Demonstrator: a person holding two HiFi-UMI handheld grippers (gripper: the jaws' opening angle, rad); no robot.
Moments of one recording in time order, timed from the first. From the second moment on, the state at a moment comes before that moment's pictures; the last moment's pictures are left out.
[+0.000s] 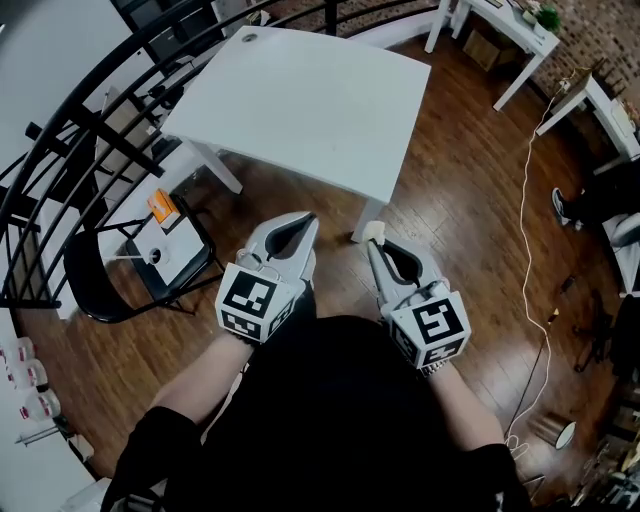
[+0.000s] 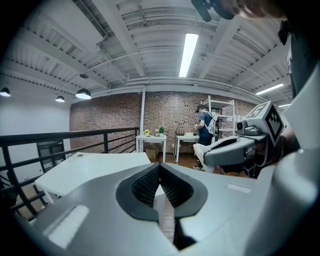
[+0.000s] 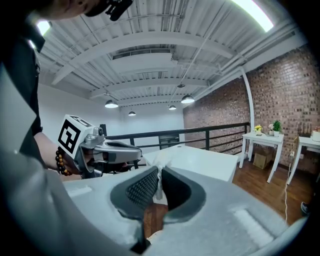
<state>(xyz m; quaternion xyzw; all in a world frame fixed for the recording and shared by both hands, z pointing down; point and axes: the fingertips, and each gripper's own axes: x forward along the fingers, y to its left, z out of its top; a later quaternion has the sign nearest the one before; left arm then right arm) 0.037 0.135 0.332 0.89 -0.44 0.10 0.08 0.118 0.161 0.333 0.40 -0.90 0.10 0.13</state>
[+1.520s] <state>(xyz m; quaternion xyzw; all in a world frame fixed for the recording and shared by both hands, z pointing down) -0.044 -0.103 0.434 0.92 -0.30 0.18 0.17 0.038 -0.065 0.461 0.45 -0.81 0.22 0.32</state>
